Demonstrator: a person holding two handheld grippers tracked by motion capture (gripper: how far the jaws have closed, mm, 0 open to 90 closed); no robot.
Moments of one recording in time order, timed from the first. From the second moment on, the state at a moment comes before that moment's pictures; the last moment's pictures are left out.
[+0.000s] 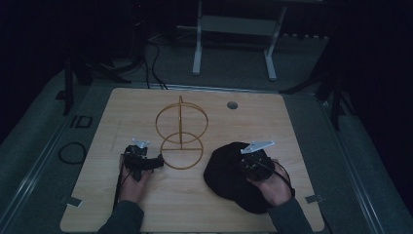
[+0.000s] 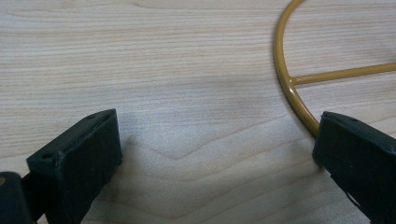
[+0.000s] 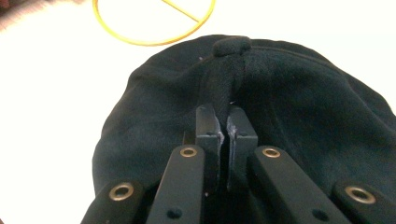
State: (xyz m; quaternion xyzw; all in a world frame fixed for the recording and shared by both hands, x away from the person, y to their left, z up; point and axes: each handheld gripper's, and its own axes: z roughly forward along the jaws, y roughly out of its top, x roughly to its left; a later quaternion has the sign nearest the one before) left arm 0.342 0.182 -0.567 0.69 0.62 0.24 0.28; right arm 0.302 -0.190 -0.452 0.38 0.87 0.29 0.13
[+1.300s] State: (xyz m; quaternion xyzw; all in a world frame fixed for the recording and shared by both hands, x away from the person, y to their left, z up) left arm 0.341 0.181 -0.567 0.69 0.62 0.24 0.27; right arm 0.325 -0.192 -0.405 0.34 0.88 0.29 0.15
